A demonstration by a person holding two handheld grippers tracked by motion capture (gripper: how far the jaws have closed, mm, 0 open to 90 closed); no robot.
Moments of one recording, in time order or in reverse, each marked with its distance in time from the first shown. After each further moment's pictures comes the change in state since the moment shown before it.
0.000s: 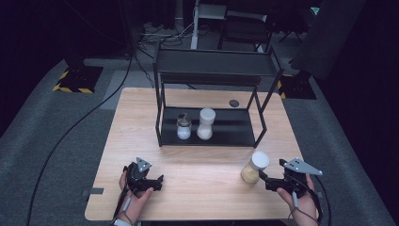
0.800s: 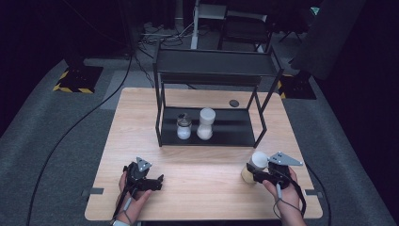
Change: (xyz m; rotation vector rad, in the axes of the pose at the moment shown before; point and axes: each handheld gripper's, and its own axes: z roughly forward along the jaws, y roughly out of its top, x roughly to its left) left arm 0.000 0.001 0.001 0.000 0.002 -0.003; right arm 0.008 0.013 0.040 0.028 0.051 -0.036
